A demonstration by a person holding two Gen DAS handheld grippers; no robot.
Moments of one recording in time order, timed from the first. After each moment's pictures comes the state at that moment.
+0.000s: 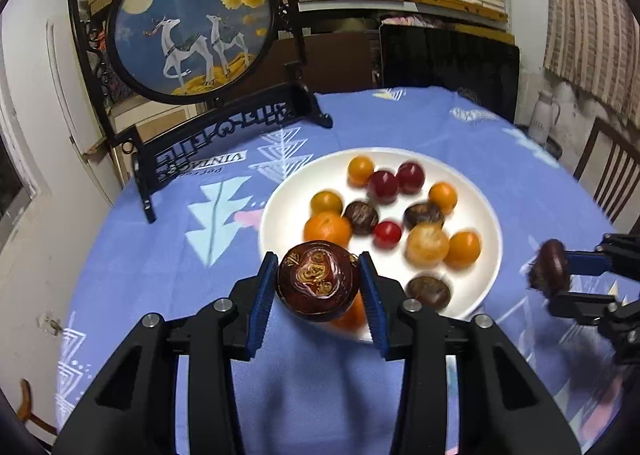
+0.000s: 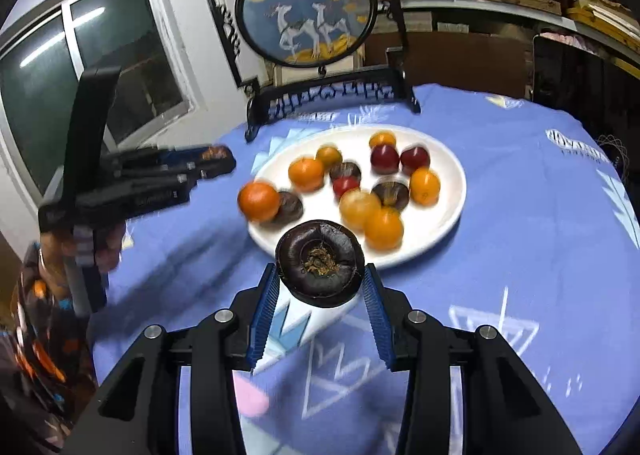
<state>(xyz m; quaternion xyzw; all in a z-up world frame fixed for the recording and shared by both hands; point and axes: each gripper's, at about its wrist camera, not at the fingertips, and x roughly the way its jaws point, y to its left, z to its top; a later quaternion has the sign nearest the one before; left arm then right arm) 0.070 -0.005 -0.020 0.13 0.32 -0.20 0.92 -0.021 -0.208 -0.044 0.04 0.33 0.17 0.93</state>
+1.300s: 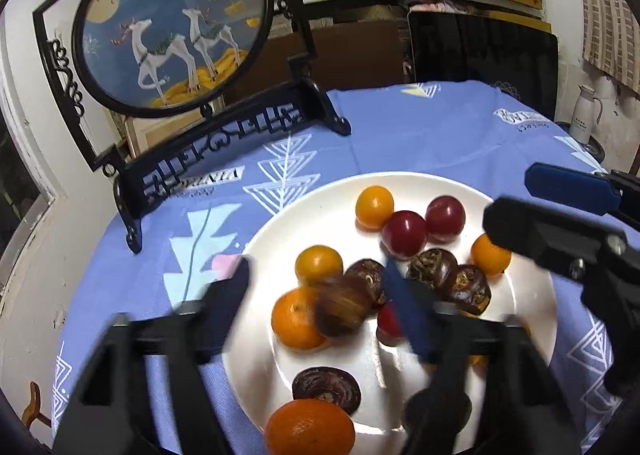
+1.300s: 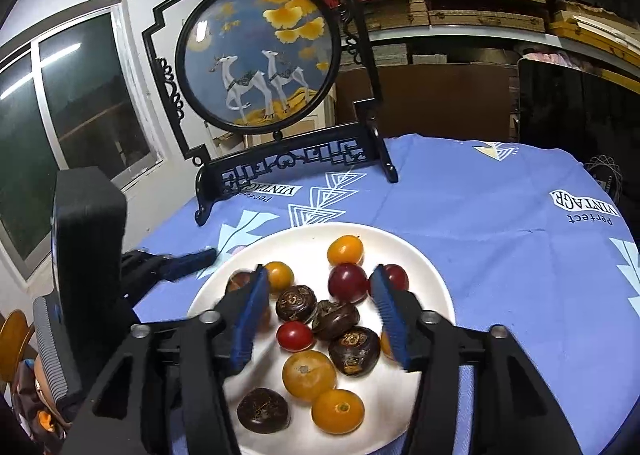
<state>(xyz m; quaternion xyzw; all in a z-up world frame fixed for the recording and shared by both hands) 0.140 -0.073 -0.045 0.16 0.32 -0.12 0.93 0.090 -0.207 -0.027 0.07 0.28 0.12 0.95</state>
